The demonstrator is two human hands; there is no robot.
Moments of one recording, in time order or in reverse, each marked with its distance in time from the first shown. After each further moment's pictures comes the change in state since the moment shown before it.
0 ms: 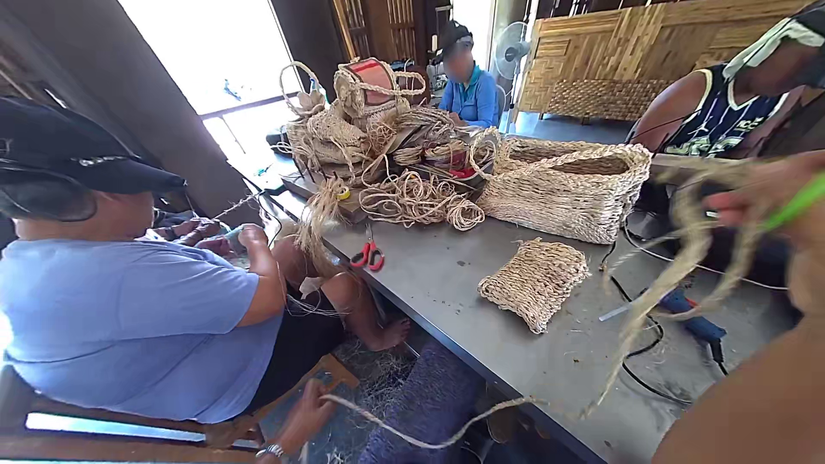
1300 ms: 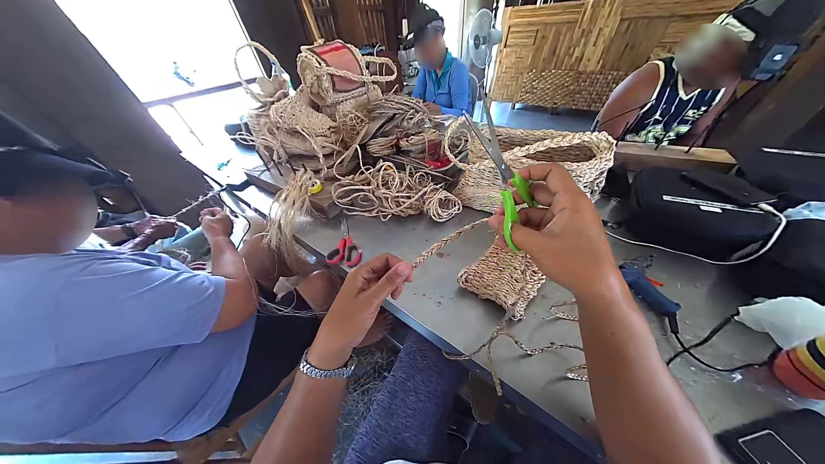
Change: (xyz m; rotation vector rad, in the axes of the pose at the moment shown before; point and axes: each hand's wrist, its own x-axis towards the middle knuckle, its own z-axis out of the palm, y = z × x) left_hand -0.026 0.300 -0.015 -0.692 -0.214 0.966; right_hand -0.019 -0.042 0.143 0.033 -0.315 0.124
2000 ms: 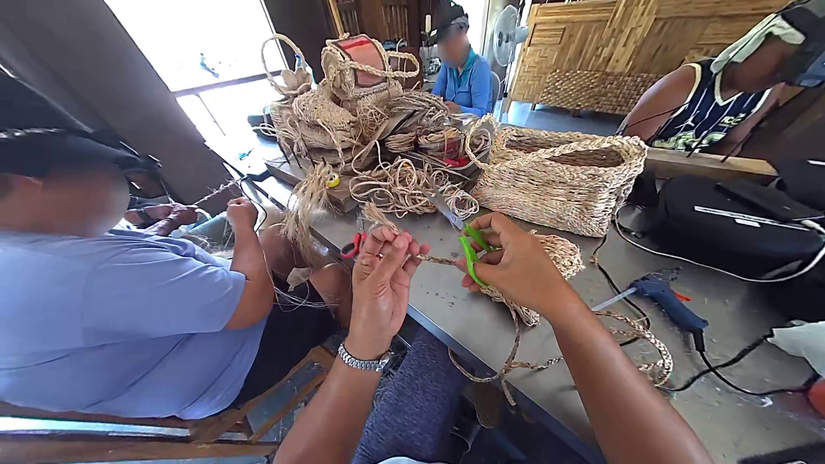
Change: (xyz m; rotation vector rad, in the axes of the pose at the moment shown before) left_hand 0.011 0.001 0.031 -0.658 0.358 0.211; right_hand 0.001 0.018 0.054 0.093 -0.308 0.235
